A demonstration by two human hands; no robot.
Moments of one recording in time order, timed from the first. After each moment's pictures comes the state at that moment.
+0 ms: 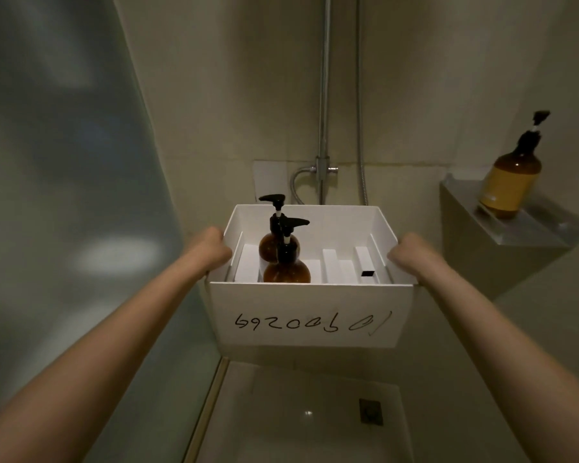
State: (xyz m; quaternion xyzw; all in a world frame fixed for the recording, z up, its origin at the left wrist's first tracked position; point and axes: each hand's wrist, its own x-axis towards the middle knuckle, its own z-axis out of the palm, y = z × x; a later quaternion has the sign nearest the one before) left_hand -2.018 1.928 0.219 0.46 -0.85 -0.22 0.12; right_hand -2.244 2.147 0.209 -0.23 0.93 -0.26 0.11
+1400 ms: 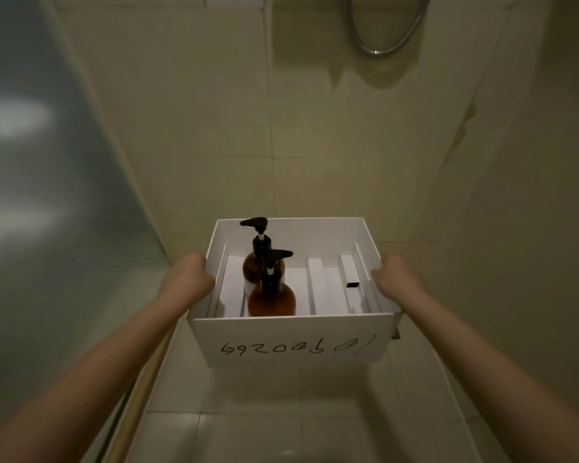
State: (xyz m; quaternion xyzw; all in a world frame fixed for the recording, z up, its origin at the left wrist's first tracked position) left_hand -2.038 1.862 -0.396 0.46 -0.86 -0.22 0.06; right_hand -2.256 2.099 -0.407 -0.20 0.95 -0.22 0.14
